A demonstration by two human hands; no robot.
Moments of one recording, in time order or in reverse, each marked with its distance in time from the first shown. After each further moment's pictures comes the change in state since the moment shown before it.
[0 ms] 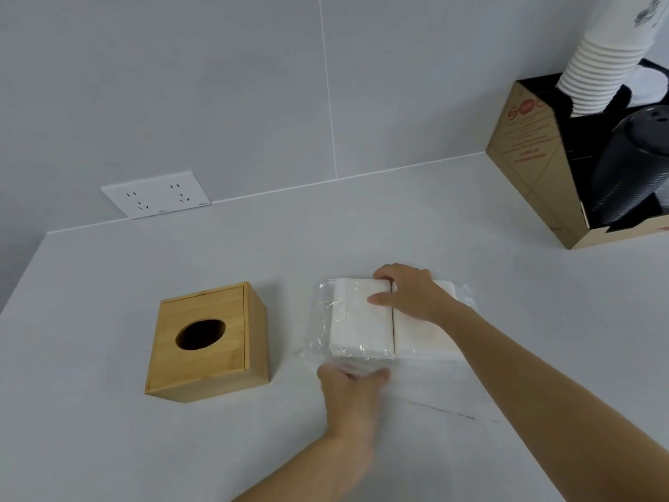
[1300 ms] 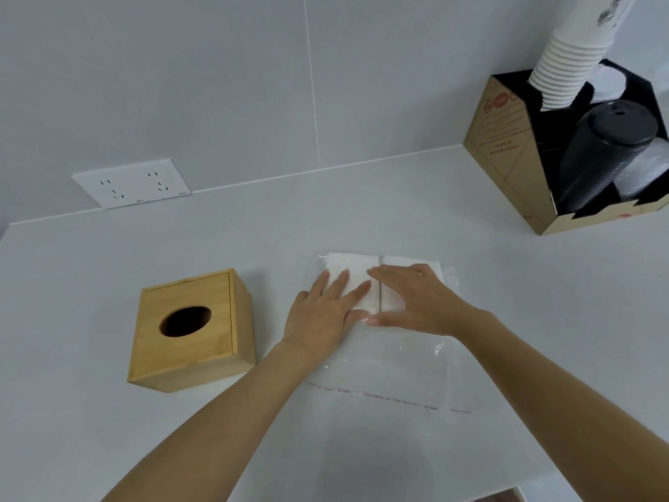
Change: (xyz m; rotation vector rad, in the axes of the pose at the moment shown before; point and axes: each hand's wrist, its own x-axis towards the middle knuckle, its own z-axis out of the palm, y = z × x) left_hand 0.066 0.050 -0.013 1.675 -0.200 0.956; right_hand -0.059 0.010 -0.011 -0.273 -0.022 -0.245
